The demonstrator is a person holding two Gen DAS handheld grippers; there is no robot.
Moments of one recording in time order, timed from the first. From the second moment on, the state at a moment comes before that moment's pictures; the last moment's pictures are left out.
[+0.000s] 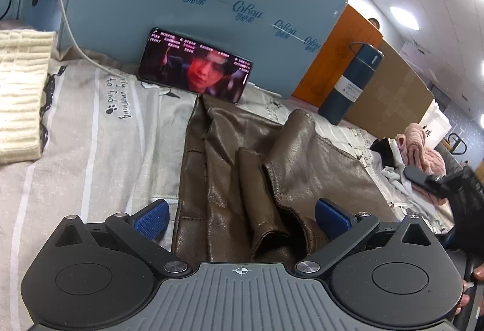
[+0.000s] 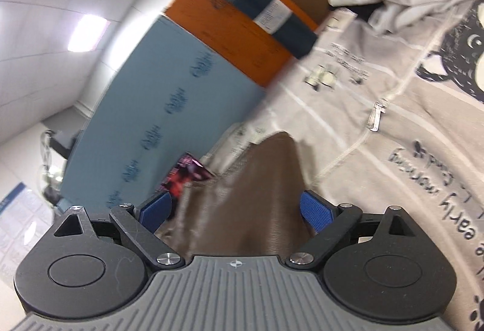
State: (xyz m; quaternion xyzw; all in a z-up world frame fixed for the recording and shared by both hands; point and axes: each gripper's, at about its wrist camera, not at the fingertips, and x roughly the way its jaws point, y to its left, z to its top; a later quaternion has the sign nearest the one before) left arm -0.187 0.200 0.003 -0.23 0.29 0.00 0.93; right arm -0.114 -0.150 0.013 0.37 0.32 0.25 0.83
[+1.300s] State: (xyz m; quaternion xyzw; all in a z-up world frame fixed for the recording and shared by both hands) left arm -0.187 0.163 0.010 -0.19 0.23 -0.04 0.95; right arm -0.102 -0.148 0.004 0.30 0.36 0.39 0.79
